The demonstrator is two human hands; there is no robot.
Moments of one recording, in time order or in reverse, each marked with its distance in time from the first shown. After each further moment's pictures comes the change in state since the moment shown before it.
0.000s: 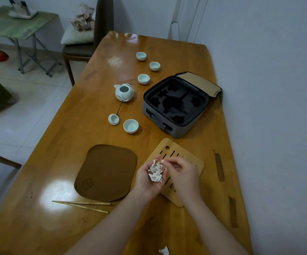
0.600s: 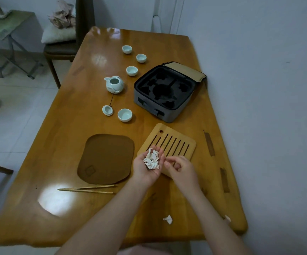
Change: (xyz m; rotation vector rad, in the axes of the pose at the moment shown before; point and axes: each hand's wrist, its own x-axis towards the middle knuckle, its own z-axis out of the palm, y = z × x) left_hand -0.032 -0.009 -0.012 -0.101 0.013 -0.058; right_hand -0.064 0.021 -0.006 -0.105 -0.038 0.083
